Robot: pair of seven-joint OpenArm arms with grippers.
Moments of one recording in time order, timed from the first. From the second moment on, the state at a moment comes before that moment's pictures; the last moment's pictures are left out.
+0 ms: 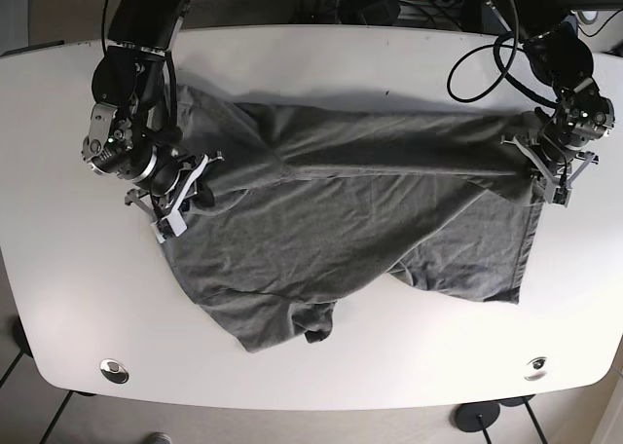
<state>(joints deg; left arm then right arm) -0.9 -13.7 -35.2 86.7 -5.9 -40.1 47.2 4.1 5.3 16.7 94.3 19.7 37.9 -56.7</state>
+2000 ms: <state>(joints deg) 13.6 -15.6 -52.9 84.2 -5.5 -40.4 45.2 -27.0 7.5 27.0 105.9 20.9 39.8 -52.9</state>
